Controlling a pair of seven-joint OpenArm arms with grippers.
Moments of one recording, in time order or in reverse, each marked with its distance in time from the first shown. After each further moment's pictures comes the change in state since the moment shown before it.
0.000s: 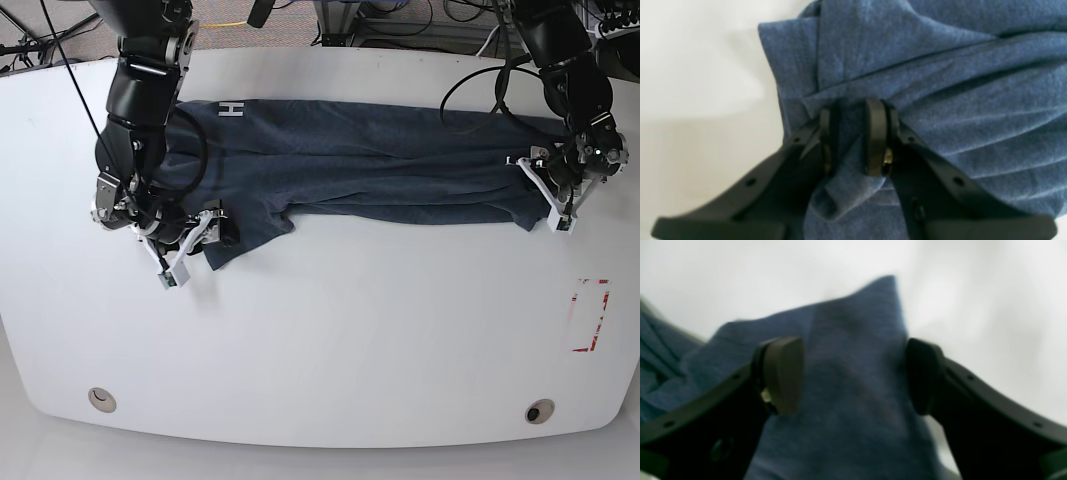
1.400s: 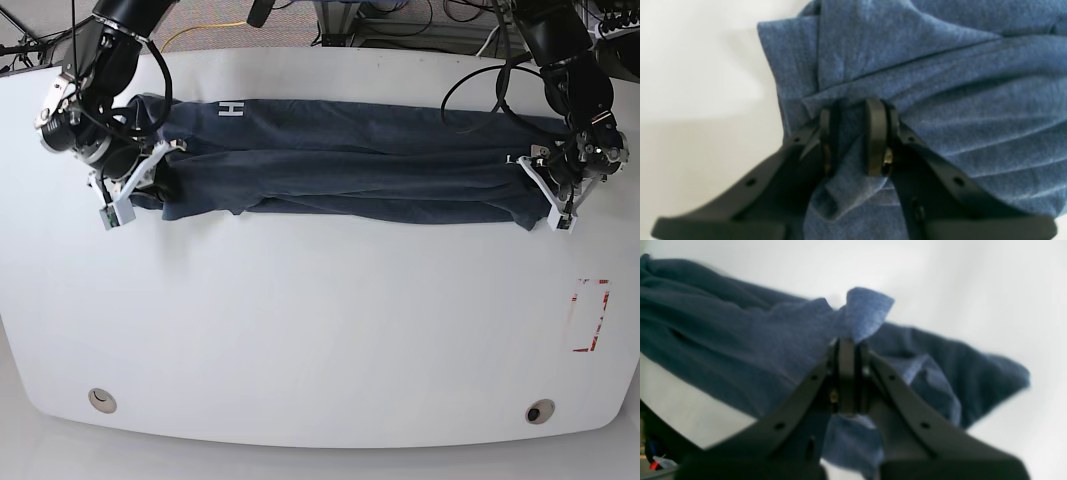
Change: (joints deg) left arm 0.5 -0.3 0.1 -0.3 0.0 0.0 -0.6; right arm -23.7 -0.5 17.5 40.2 22.8 0.2 -20.9
